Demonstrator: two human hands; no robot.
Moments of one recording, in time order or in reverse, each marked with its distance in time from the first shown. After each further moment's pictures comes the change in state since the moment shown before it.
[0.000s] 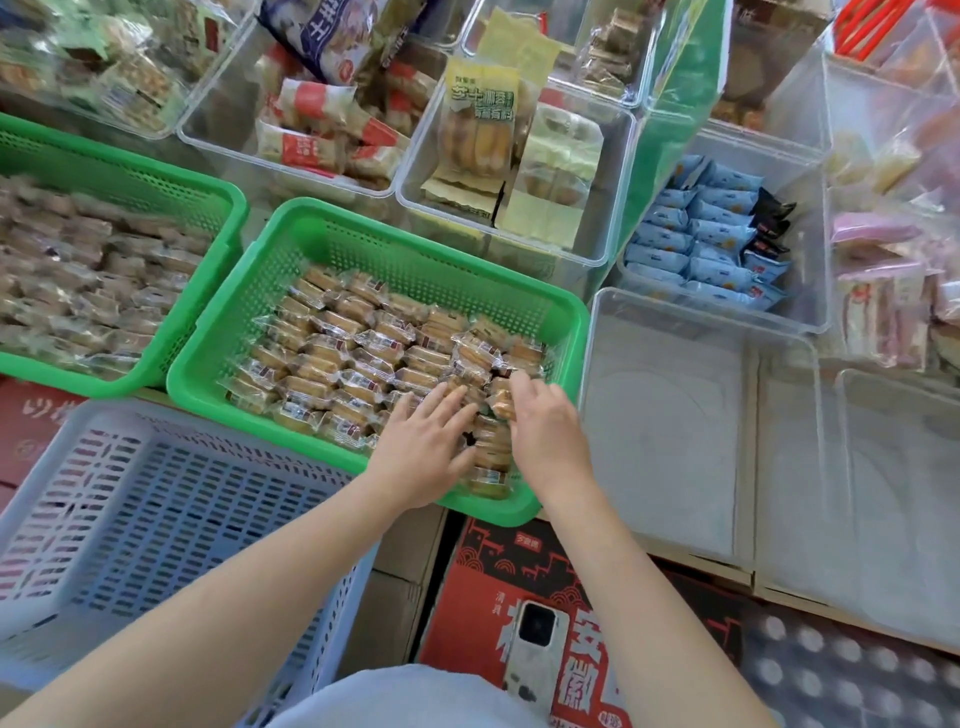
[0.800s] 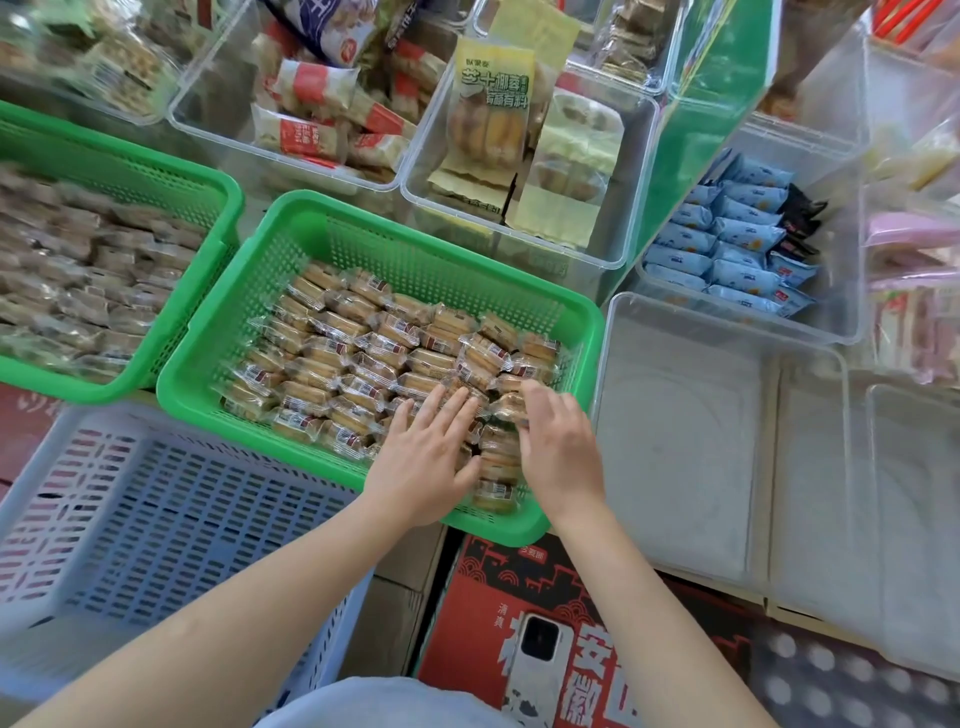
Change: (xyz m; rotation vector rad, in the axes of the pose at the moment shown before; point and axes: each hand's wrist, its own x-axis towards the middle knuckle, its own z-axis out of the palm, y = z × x) left_hand 0.003 -0.002 0.007 -0.077 0.040 -0.049; right_hand 0.004 0.014 0.015 0.082 0.177 -0.109
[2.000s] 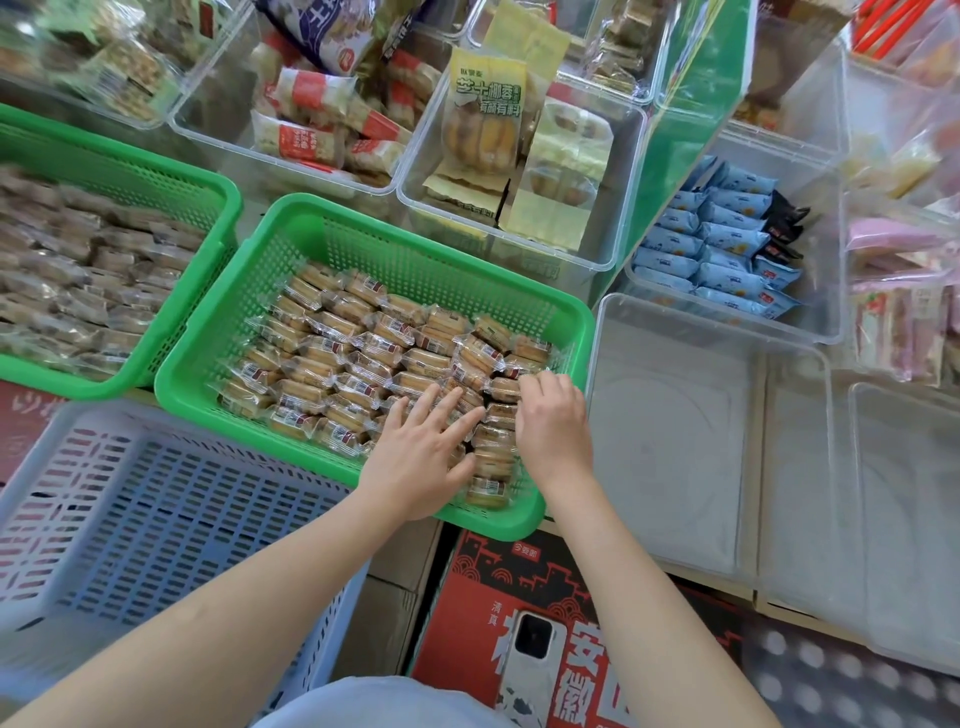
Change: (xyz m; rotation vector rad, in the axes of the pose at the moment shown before) left_hand -0.002 0.001 -0.004 0.013 -0.005 0.026; right_hand 0.018 0.014 0.019 -0.188 -0.007 0.063
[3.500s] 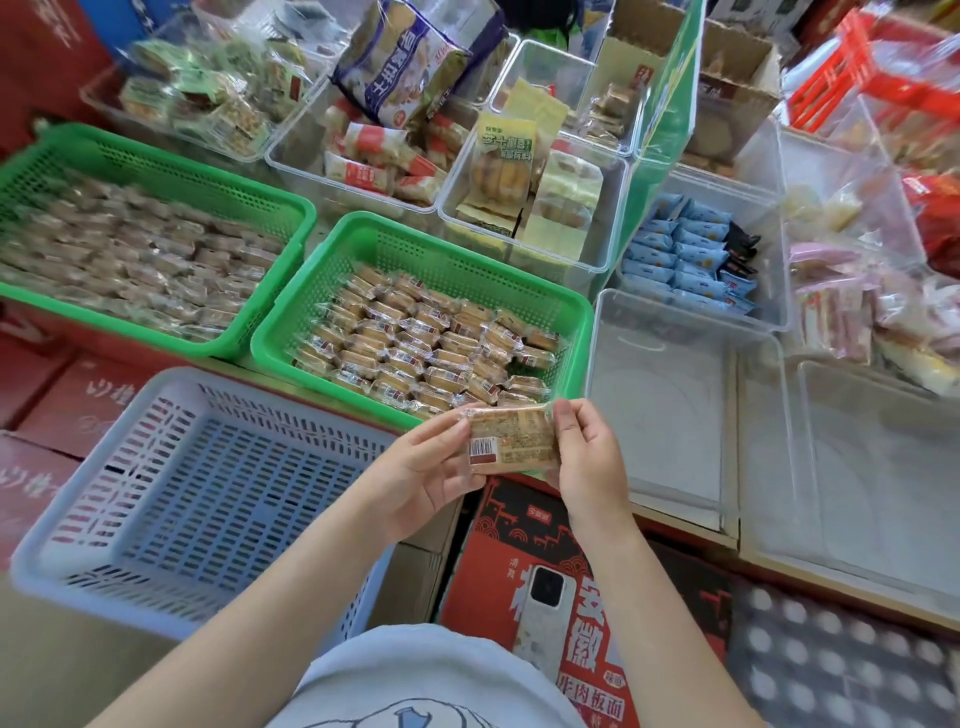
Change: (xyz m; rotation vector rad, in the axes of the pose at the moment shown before) left_hand -0.165 0.033 -0.068 -2.151 -0.141 -0.114; right_hand -0.125 -0.078 -0.132 1.216 -0.112 0.537
